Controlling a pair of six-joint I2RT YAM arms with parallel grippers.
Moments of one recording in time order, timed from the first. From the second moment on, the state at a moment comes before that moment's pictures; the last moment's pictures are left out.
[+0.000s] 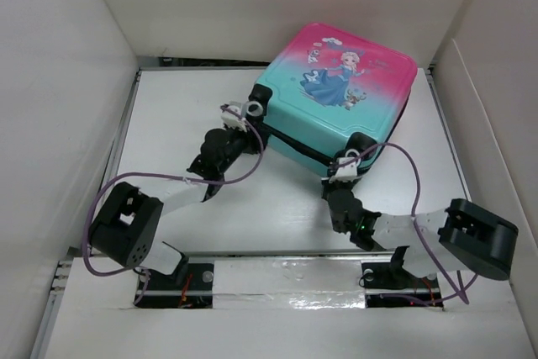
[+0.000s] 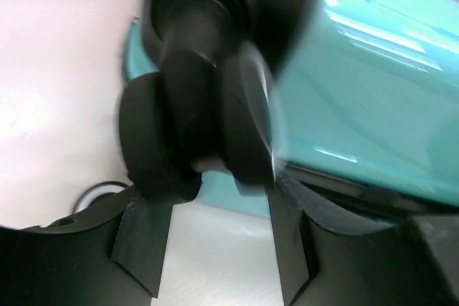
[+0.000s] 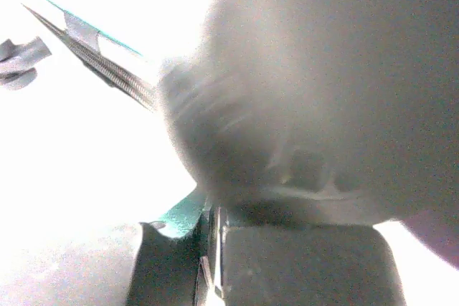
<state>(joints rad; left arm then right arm) -0.52 1.44 0.62 0.72 0.01 -0.34 1.03 1.26 0.28 0.80 0.92 0.20</state>
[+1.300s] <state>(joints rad) -0.93 1.55 0.94 0.45 0.45 -0.37 0.99 0.63 0.21 0.19 0.56 0.30</state>
